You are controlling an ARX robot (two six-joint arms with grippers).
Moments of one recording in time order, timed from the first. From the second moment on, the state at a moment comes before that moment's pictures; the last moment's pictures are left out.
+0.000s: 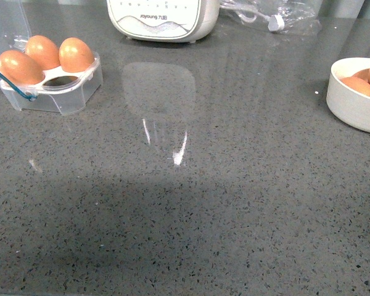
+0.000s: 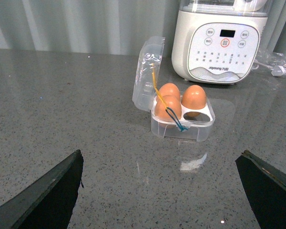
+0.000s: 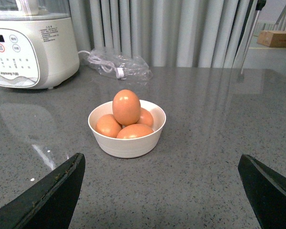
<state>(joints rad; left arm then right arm) 0.00 0.00 0.03 0.00 0.00 0.00 0.00 0.00 0.01 0.00 0.00 0.00</state>
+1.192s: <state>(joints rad) 0.00 0.00 0.03 0.00 0.00 0.00 0.00 0.00 0.01 0.00 0.00 0.00</state>
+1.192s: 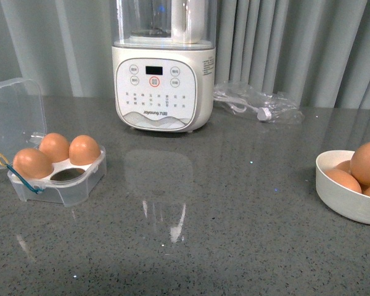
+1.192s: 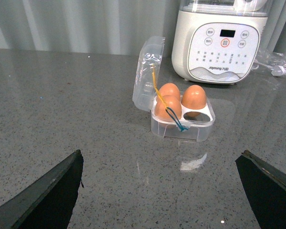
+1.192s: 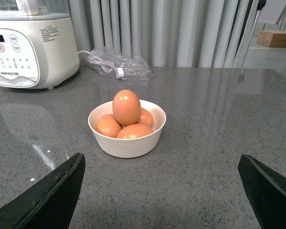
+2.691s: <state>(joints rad) 0.00 0.00 0.03 0.00 0.00 0.00 -0.03 1.49 0.67 0.45 -0.22 -0.04</state>
